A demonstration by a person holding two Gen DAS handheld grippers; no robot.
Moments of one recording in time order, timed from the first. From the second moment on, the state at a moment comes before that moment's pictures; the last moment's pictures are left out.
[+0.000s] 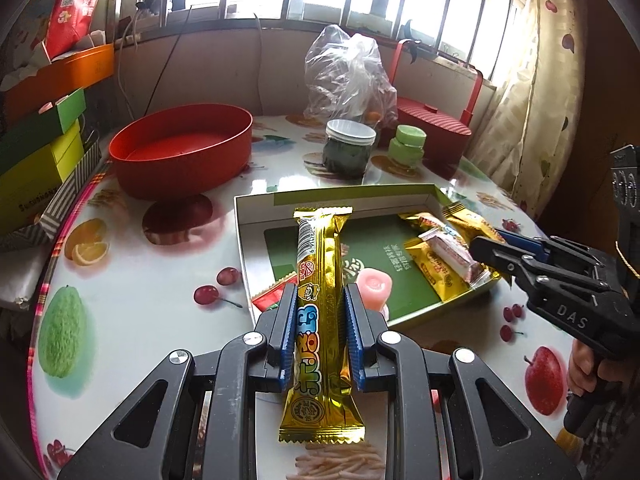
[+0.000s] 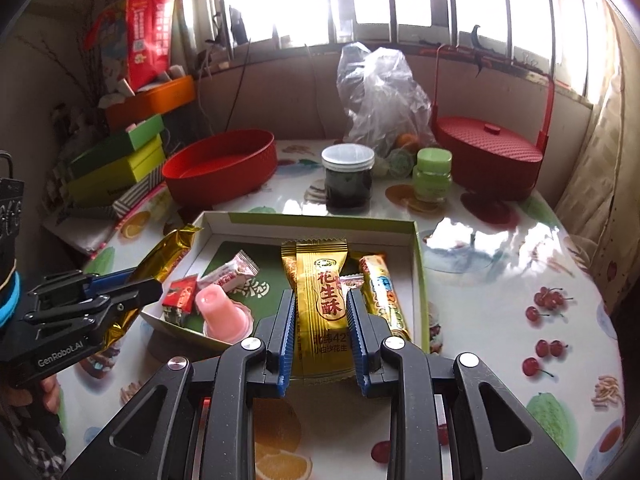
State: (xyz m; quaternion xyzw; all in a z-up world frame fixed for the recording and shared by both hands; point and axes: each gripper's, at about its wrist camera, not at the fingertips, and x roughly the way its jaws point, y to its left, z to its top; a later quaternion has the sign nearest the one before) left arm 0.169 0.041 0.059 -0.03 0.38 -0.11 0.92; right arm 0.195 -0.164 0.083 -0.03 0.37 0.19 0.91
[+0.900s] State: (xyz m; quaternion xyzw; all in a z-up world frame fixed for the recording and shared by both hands) left arm 0.191 0.033 0.038 -0.01 0.40 -0.10 0.91; right arm 0.218 -0.144 0.062 -0.07 0.38 0.18 0.91
